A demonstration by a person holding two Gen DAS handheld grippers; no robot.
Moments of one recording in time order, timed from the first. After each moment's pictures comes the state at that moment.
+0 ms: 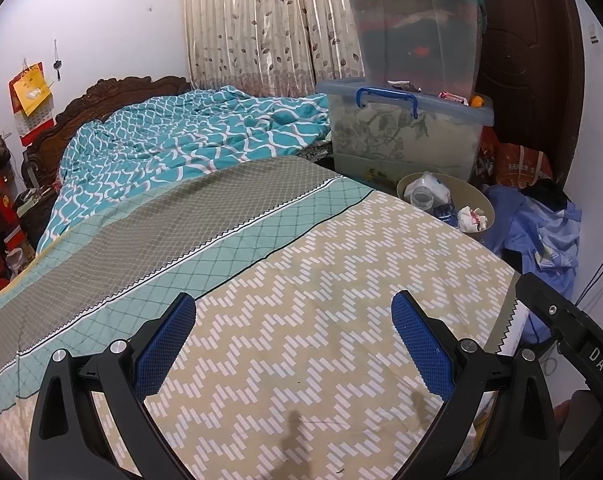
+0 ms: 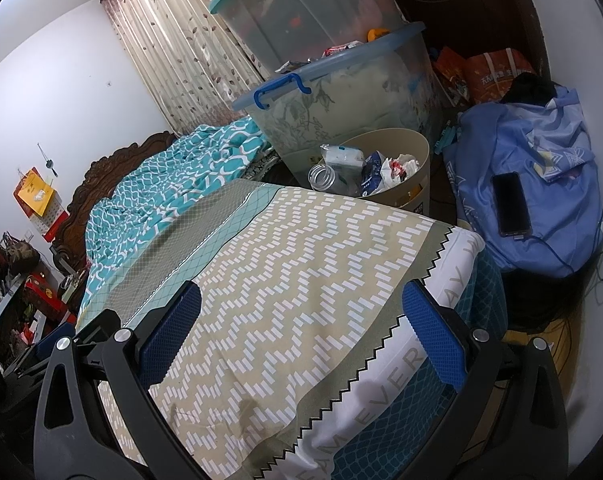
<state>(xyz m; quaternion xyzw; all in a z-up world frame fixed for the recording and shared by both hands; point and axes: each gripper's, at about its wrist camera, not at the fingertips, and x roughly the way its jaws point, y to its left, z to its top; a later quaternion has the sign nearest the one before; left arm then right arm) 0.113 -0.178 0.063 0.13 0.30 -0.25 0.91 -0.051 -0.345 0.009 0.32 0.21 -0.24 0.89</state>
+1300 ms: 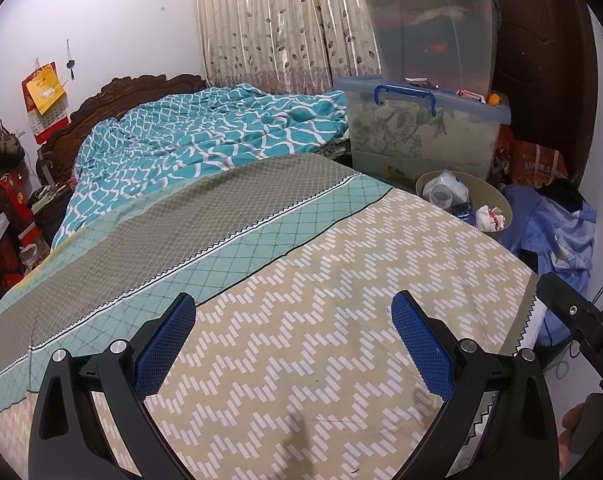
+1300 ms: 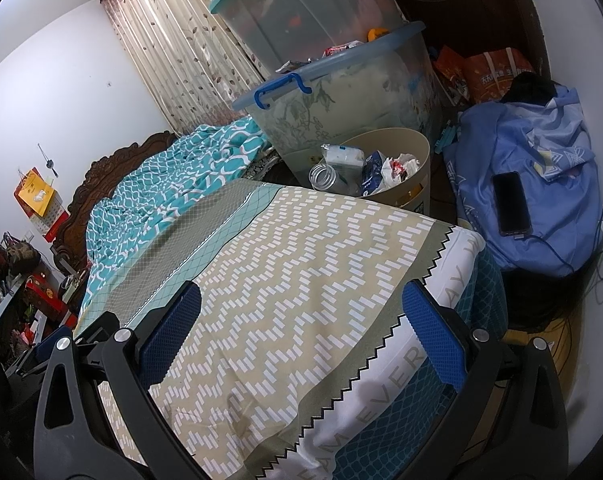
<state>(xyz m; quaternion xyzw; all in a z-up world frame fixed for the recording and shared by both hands) 0.117 -0.168 0.062 0.14 0.30 -0.23 0.92 -0.051 -0.344 0.010 0.32 0.21 -0.24 0.89</state>
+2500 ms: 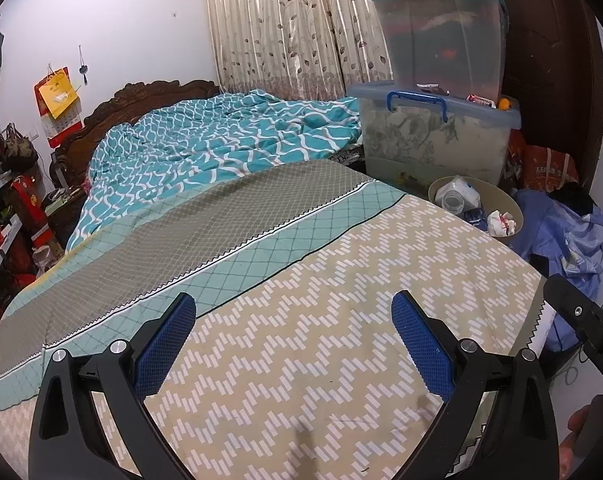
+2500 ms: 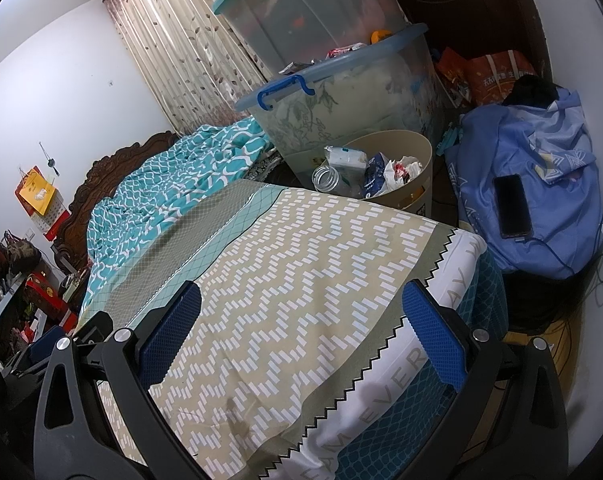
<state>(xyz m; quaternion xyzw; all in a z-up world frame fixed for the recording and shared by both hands) 0.110 -0.165 0.067 0.14 0.28 -0.20 0.93 -0.051 -0.343 0.012 0.32 0.21 -0.24 0.89</state>
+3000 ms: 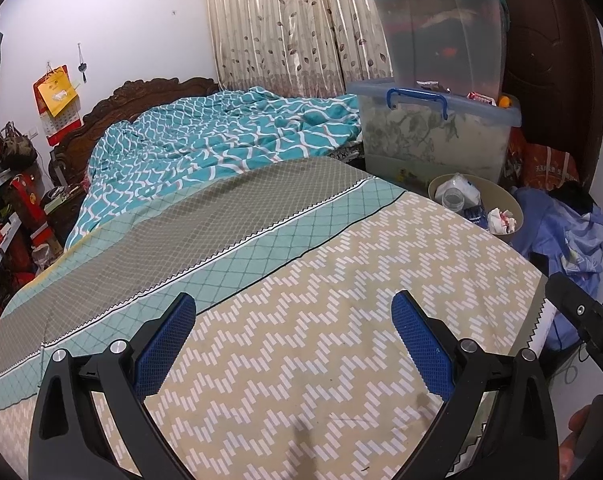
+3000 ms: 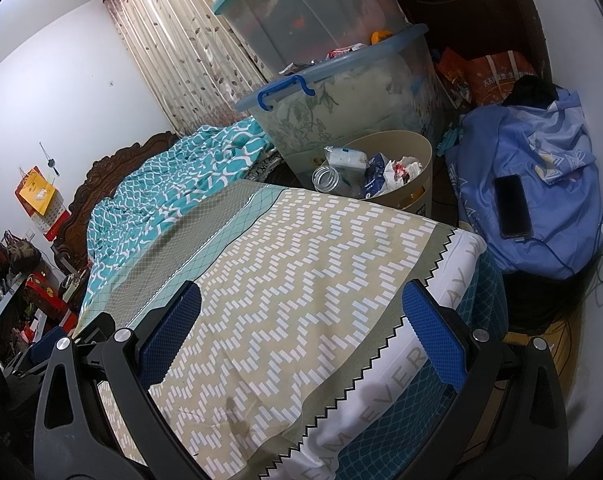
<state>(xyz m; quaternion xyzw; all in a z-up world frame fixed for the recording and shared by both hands) 0.111 -0.166 0.066 0.14 0.29 -0.20 0.93 -0.051 -0.342 0.012 0.32 0.21 -0.24 0.89</state>
